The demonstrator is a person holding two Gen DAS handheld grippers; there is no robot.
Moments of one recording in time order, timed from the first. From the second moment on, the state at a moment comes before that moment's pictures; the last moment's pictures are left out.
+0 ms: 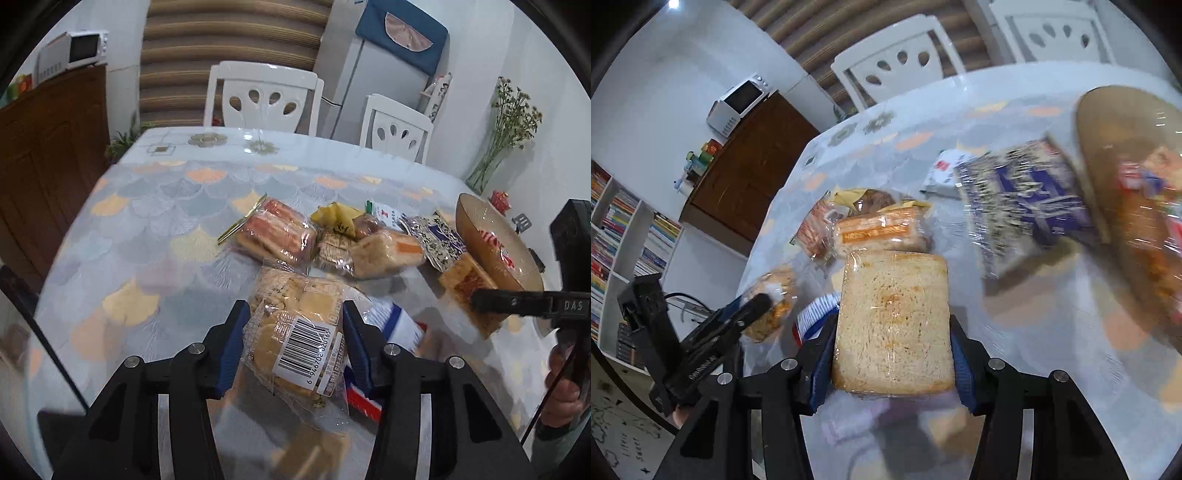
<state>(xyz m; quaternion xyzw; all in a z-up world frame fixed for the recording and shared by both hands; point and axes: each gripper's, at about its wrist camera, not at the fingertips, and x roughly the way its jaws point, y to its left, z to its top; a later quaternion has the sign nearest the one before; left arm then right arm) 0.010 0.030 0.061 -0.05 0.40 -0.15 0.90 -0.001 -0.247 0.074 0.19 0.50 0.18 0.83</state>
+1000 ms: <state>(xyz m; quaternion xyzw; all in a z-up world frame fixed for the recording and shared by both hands) -0.080 -0.003 0.084 0.03 0.37 -0.13 0.92 -0.092 -0.289 0.078 0.08 0.48 0.09 0.87</state>
